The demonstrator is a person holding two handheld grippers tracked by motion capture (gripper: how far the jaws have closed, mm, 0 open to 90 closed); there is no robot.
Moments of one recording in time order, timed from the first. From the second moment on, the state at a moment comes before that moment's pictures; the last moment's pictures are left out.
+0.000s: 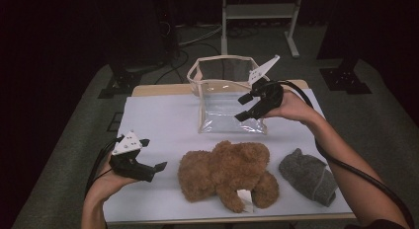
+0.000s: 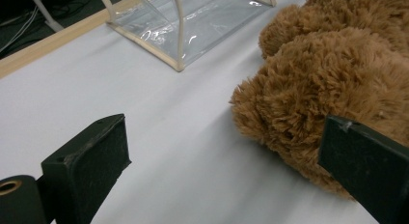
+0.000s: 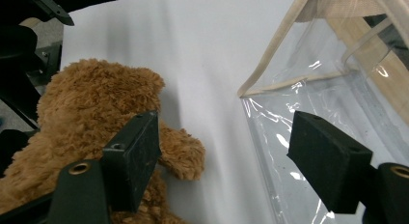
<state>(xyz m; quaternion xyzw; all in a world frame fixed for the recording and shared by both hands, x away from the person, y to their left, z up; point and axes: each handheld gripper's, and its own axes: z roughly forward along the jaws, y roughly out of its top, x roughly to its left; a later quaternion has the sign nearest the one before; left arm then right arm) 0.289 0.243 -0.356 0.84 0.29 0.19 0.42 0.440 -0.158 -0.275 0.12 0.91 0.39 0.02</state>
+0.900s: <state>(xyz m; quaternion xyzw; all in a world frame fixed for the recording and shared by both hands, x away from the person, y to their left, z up) 0.288 0.254 -0.360 0.83 0.31 0.19 0.42 0.471 -0.135 -0.249 0.10 0.93 0.36 0.03</state>
